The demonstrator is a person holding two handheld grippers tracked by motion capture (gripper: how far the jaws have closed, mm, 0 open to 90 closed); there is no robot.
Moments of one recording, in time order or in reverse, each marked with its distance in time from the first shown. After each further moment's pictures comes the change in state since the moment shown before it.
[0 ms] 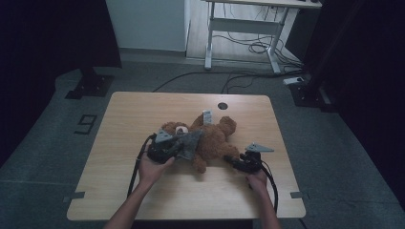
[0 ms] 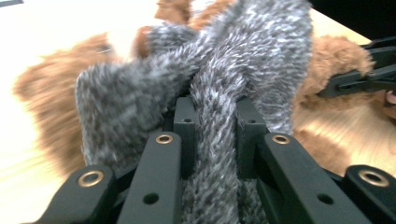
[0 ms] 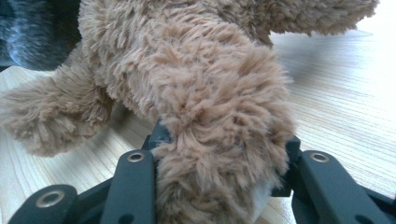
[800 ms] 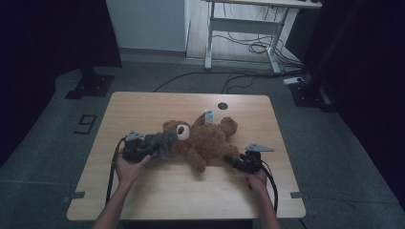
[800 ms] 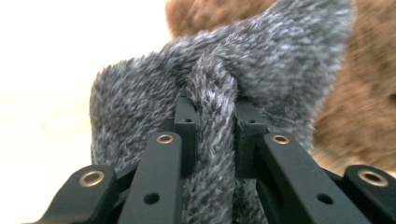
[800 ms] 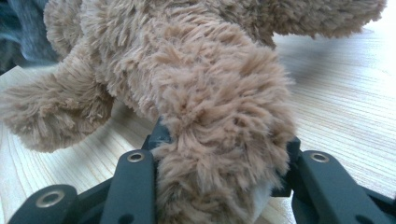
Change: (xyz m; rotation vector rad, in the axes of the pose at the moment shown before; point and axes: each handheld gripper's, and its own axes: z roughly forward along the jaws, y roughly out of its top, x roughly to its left) left arm 0.059 -0.026 -0.021 -0.026 0.044 -0.164; right arm -0.001 0.000 0.000 0.001 0.002 0.015
